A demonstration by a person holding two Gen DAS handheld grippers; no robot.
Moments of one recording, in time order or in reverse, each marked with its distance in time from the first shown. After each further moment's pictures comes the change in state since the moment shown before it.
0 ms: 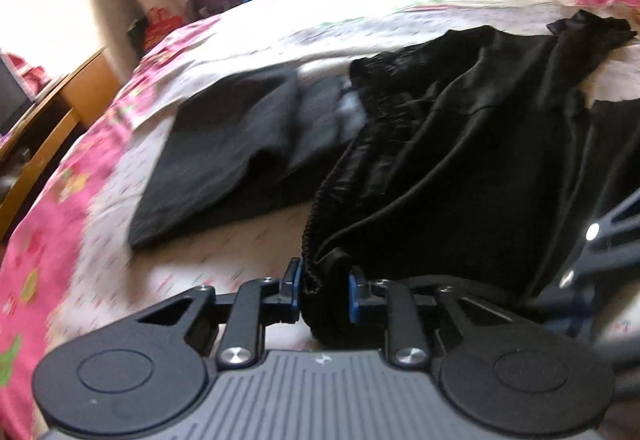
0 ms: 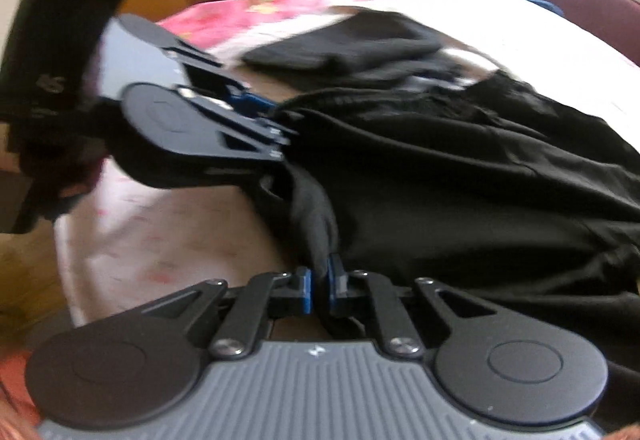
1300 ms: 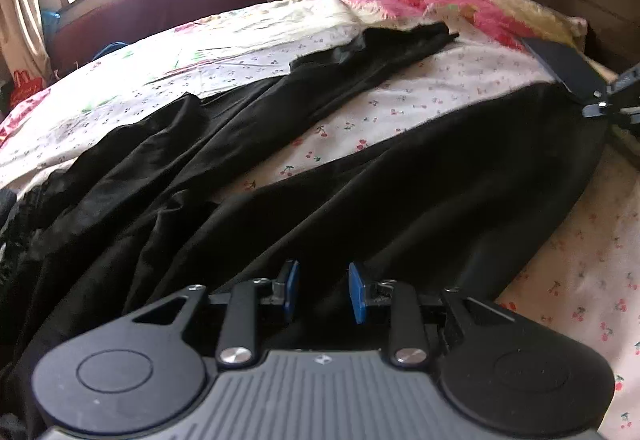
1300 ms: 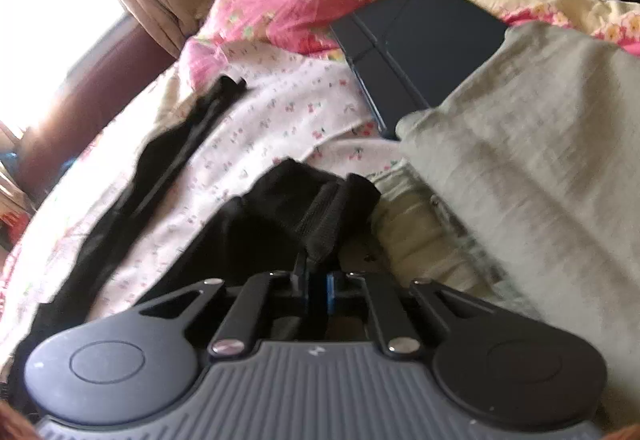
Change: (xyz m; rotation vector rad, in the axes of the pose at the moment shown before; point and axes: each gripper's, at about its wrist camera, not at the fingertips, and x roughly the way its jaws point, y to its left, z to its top) left arm -0.014 -0.259 0.066 0.146 -0.140 -0.391; right arm -0.315 -0.328 -0.335 1.335 -0.457 -0.800
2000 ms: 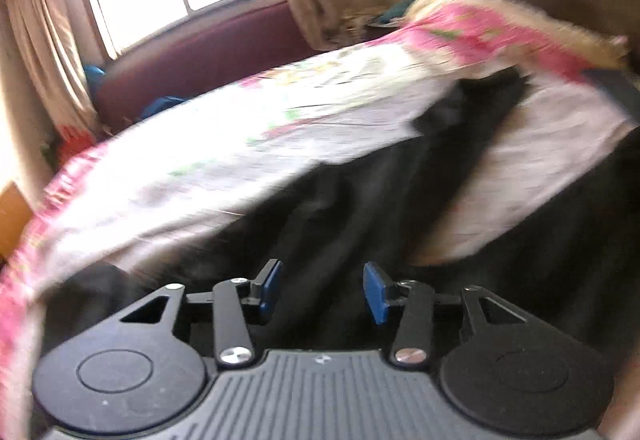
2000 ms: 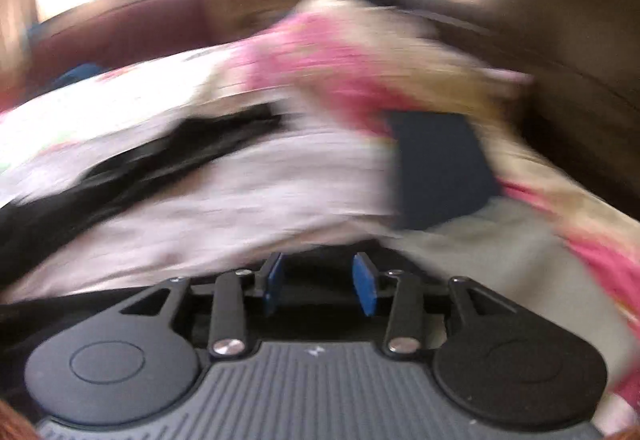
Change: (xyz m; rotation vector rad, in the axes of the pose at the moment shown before) left arm -0.017 0.129 0.042 0.111 -0.120 0.197; right arm -0.025 0.116 -0.005 -0.588 0.023 -0.007
